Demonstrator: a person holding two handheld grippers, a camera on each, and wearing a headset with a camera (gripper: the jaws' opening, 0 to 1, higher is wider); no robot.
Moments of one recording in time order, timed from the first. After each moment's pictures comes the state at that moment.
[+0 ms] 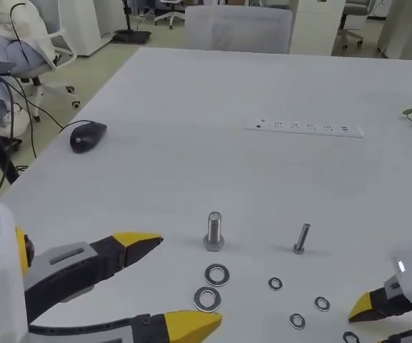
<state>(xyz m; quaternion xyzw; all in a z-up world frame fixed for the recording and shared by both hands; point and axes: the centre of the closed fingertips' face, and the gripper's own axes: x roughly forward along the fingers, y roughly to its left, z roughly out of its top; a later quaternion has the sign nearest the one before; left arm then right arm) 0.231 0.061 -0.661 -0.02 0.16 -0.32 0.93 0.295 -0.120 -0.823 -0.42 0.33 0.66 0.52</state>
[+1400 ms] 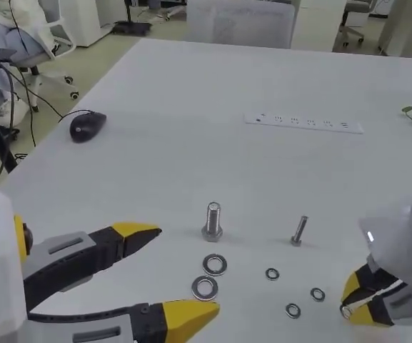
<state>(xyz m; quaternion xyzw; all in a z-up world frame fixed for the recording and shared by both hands) 0.227 0.060 -0.663 -0.03 0.16 -0.32 0.94 0.316 -0.110 -0.793 -0.47 0.33 0.66 0.48</state>
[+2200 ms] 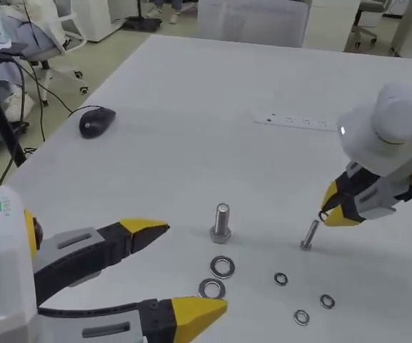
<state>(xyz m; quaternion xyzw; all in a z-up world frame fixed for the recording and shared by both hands) 0.233 0.067 -0.662 -0.04 0.15 -0.31 0.94 0.406 -0.046 -0.751 -0.50 0.30 0.63 0.51</state>
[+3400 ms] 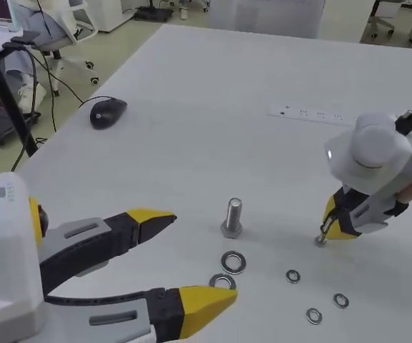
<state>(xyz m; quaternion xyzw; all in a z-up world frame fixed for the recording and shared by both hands) 0.236 0.073 -0.661 -0.05 0.15 -0.30 0.94 0.410 -0.040 -0.799 -0.52 0.33 0.63 0.48</state>
